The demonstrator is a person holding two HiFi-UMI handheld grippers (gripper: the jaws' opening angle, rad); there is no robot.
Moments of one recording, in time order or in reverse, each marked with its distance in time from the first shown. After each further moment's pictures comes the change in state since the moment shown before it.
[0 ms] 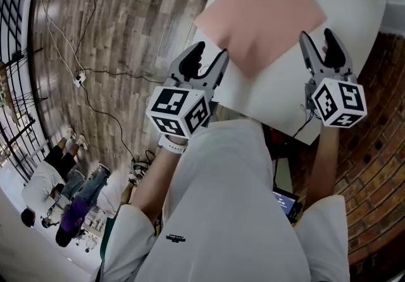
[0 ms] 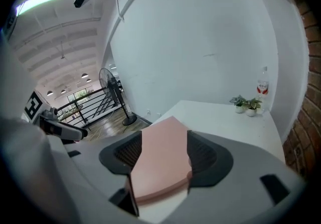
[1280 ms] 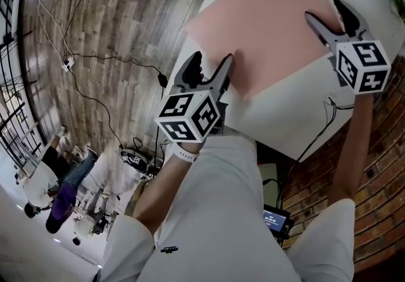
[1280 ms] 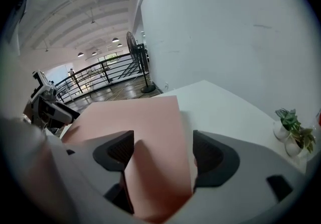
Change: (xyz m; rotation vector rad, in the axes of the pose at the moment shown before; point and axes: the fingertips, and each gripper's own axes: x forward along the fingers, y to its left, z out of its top) left arm 0.068 0.044 -0.069 -0.341 0.050 0.215; right arm 0.139 -0.058 -0.024 -0.372 0.322 0.239
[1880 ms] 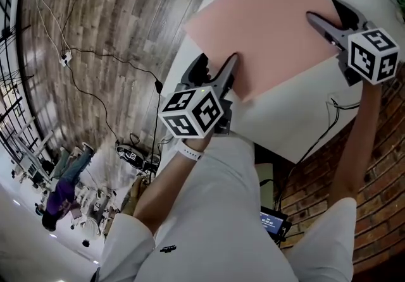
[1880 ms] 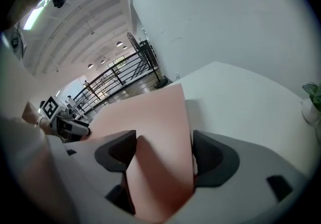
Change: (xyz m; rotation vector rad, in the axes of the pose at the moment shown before) left arm 0.017 0.011 -0.035 -0.137 0.014 -0.004; right arm 0.022 0.014 -0.024 0.125 0.090 0.233
